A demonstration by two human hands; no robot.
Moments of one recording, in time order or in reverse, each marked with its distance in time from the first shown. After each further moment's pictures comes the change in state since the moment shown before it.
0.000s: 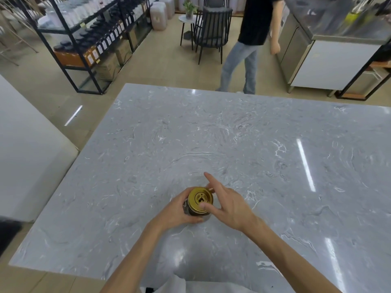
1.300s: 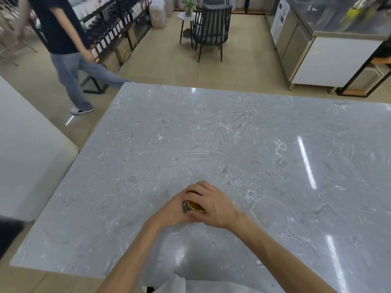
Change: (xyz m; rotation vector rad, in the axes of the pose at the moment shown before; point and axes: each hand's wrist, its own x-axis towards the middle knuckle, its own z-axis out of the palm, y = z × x) left_hand 0.002 0.002 -0.004 0.013 -0.010 0.043; right_hand 0.019 -0.016 0.018 -0.166 -0.083 -0.334
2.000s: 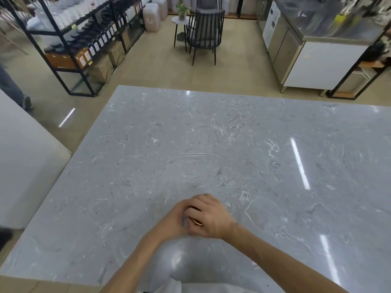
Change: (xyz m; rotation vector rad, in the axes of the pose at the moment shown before) left_hand 0.001 -0.011 0.026 0.212 -0.016 0.223; right_hand -0.019 0.007 0.032 -0.136 0.336 -0.190
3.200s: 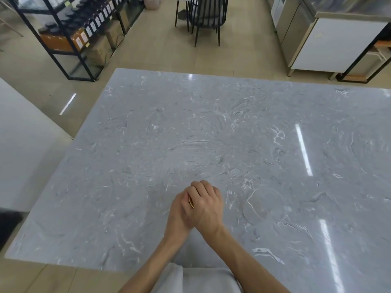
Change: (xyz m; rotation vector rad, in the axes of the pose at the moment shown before) left_hand -0.026 0.005 0.048 0.048 0.413 -0.269; right_hand 0.014 -0.035 0.033 -0.175 0.245 0.546
